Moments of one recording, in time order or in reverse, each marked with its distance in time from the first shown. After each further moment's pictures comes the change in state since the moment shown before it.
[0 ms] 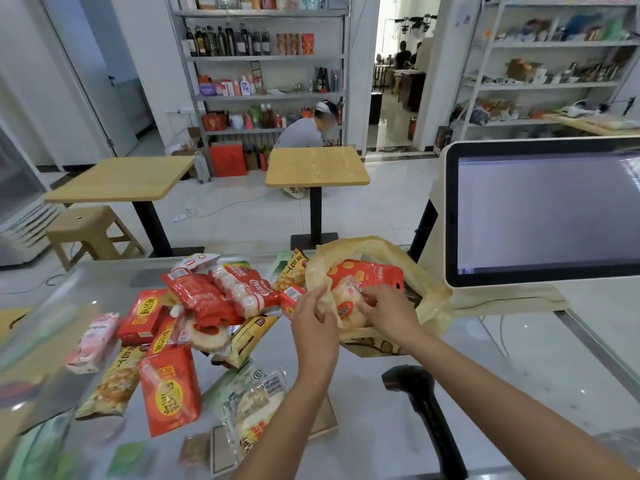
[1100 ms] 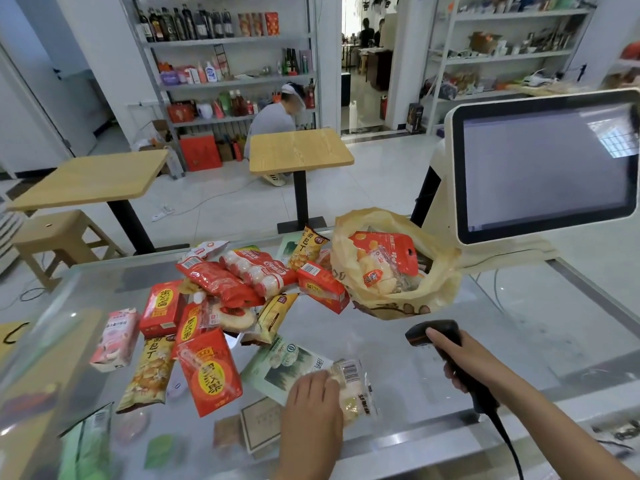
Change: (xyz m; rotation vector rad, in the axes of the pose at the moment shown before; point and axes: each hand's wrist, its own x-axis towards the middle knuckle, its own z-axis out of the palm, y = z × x) left_hand -0.091 -0.127 -0.105 0.960 -0.349 0.628; right_hand -0.131 0.040 0.014 0.632 -0.125 0.625
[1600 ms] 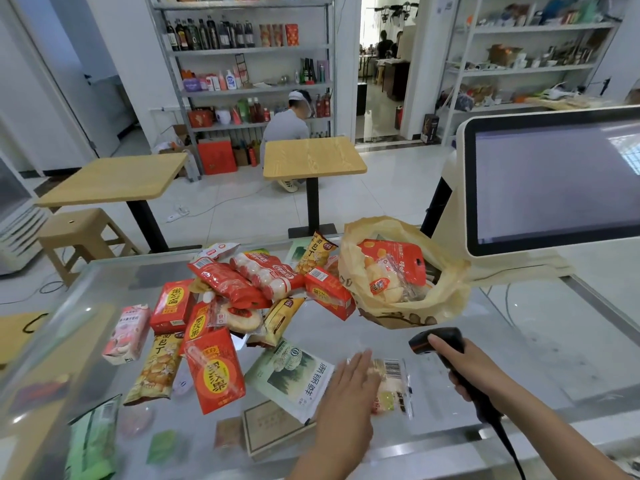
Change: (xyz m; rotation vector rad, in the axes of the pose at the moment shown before) left_hand 0.034 0.037 0.005 -0.027 -0.167 0.055; right_hand 0.013 0.001 0.001 -0.015 0.030 0.012
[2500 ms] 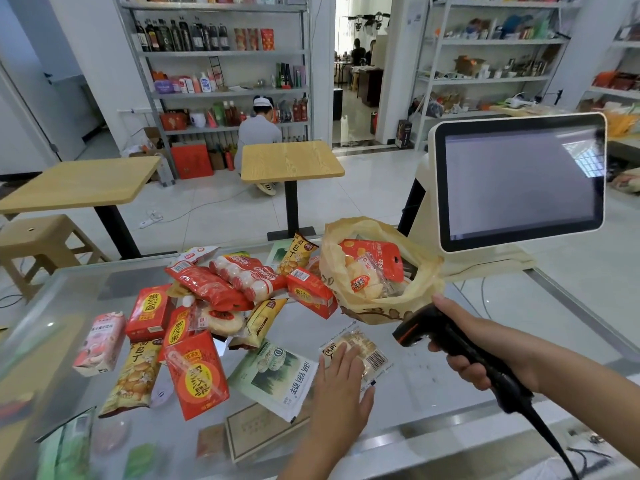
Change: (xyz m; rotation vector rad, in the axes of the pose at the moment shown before) left_hand 0.013 0.000 0.021 -0.038 0.042 -0.030; right_hand -0.099 -0.080 -0.037 0.056 -0.313 0.192
